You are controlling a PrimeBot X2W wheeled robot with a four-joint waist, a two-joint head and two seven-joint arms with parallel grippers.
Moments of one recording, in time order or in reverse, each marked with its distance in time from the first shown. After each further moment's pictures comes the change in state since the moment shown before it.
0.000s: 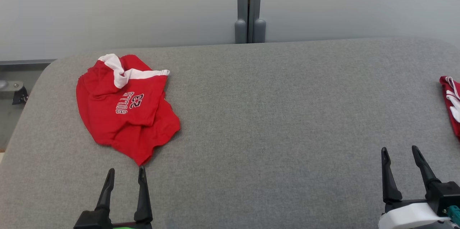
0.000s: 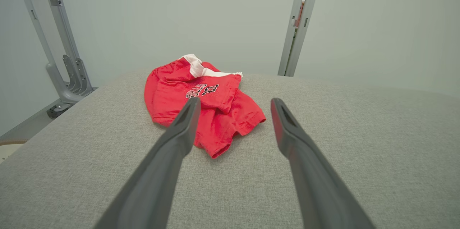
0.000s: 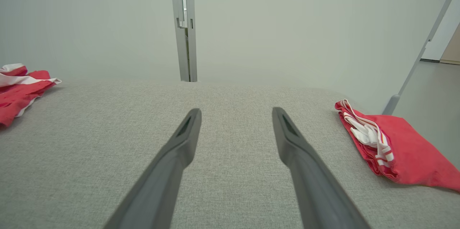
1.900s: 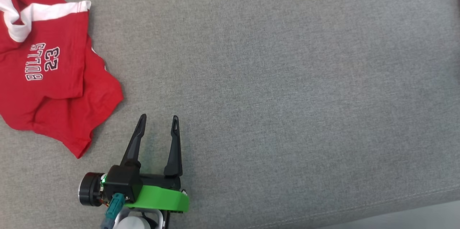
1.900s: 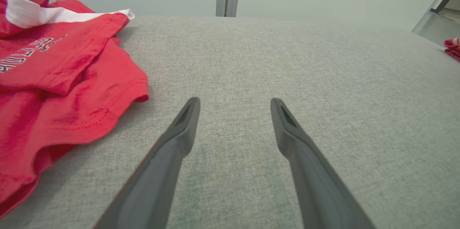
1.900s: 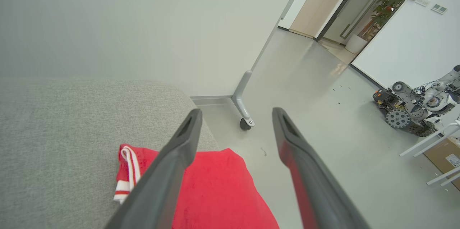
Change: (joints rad) left arm -0.211 -0.001 -0.170 -0.024 0.032 0.035 0.000; right arm -1.141 -0.438 -0.454 0.956 -0.425 0.000 0.010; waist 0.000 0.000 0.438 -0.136
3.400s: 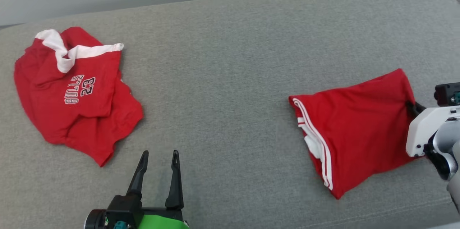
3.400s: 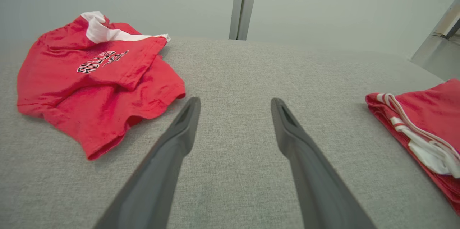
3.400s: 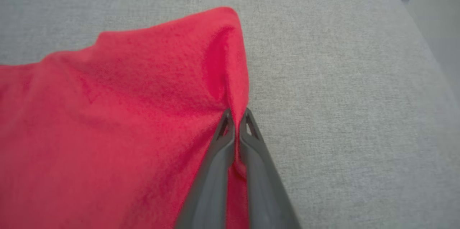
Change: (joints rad) left arm 0.142 0.001 -0.007 0.005 -0.066 0.028 0.000; right arm 0.556 0.027 0.802 -0.354 0.840 0.000 0.399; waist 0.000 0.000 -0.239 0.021
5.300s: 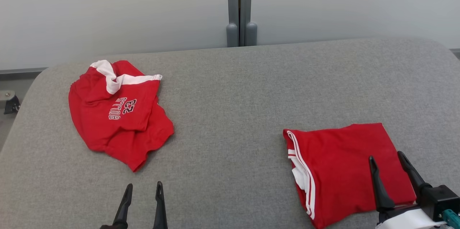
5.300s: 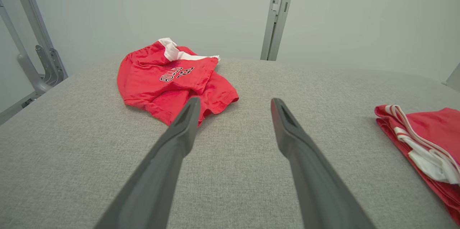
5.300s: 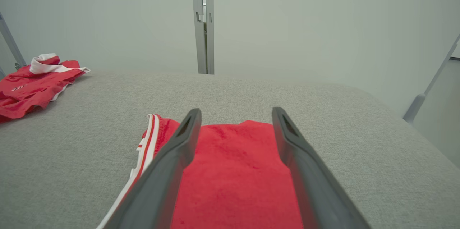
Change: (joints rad) left arm 0.139 0.000 0.087 -0.002 0.028 -0.020 0.000; right arm 0.618 0.299 -0.217 -0.602 -0.305 -0.001 -0.409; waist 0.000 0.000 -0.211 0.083
